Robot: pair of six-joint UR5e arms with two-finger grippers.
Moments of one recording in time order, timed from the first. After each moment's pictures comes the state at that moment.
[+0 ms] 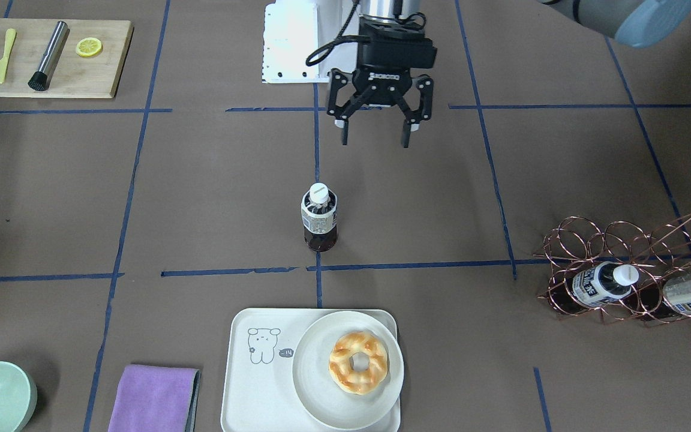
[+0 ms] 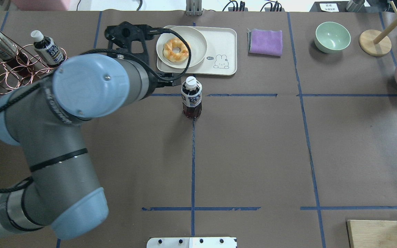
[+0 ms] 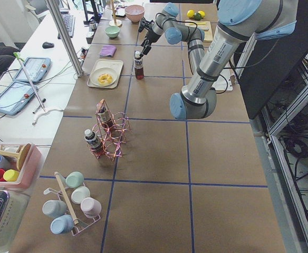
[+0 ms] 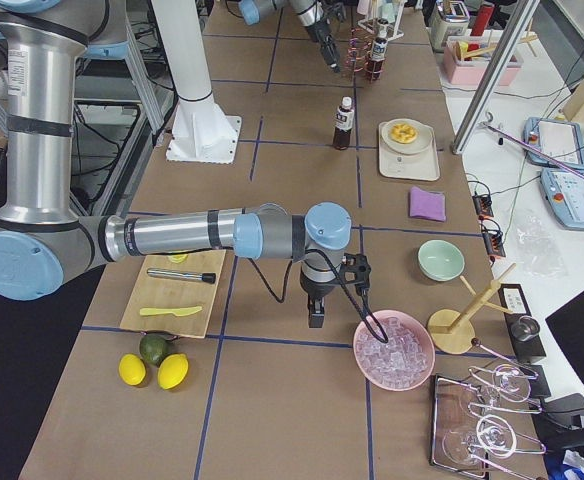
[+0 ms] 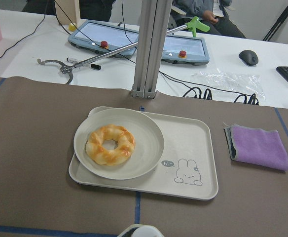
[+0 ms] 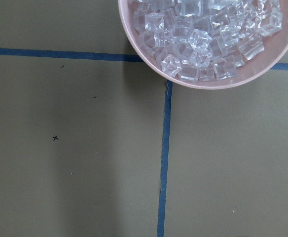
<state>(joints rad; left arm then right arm) -0.59 -2.23 -2.05 -1.41 -1.53 -1.17 1.51 -1.68 1.81 -1.69 2.31 0.01</state>
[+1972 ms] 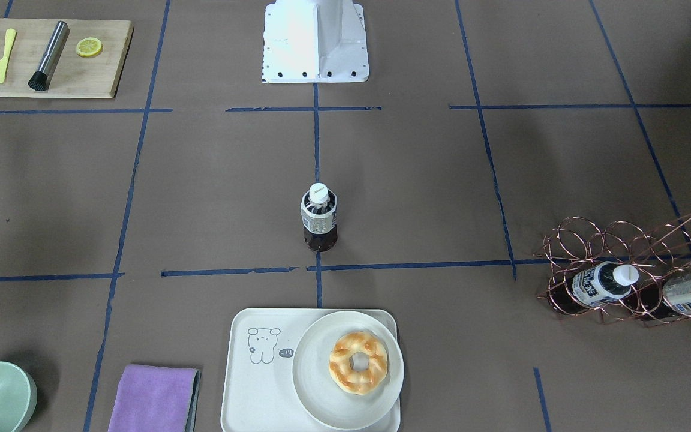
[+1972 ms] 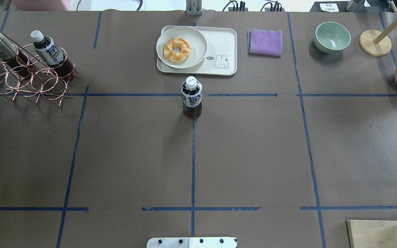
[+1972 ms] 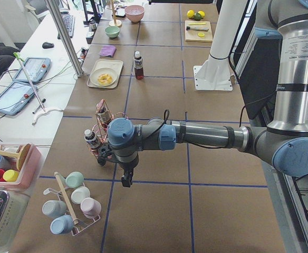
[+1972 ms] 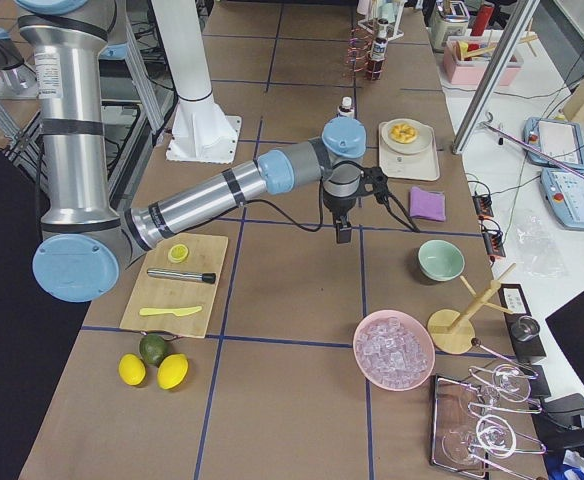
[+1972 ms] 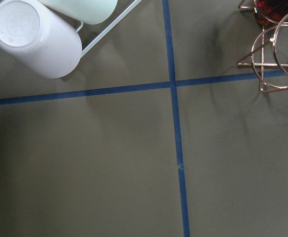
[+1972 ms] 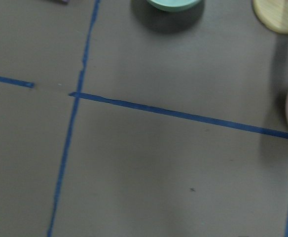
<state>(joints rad) -1.61 -1.56 -1.67 -1.45 -2.35 0.14 1.32 -1.52 2.01 -1.69 2.39 0.25</state>
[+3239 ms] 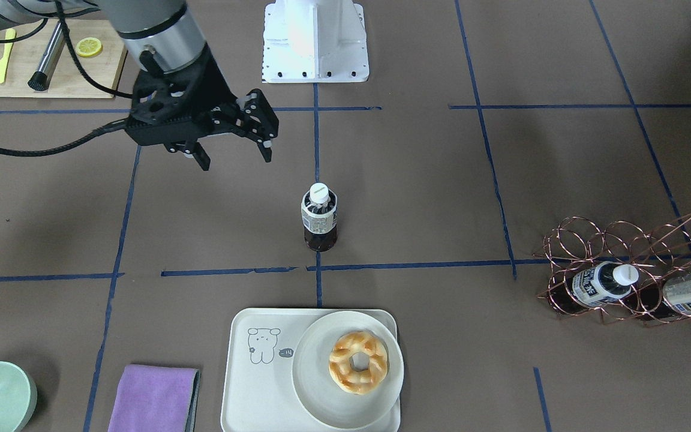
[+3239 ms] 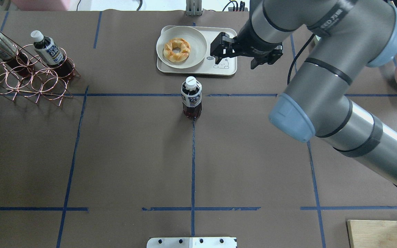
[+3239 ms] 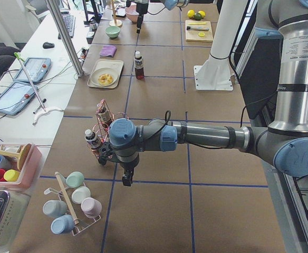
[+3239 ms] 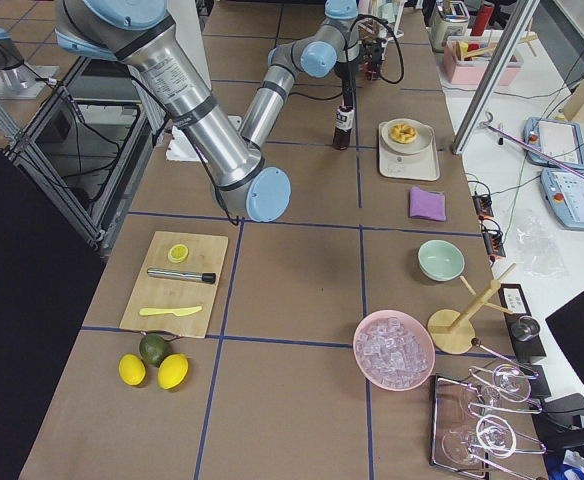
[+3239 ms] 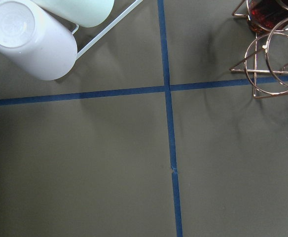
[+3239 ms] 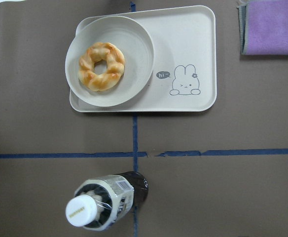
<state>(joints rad) -1.61 -1.56 -1.67 -1.47 -2.36 0.13 0.80 -0.79 1.85 -1.70 2.02 1.14</state>
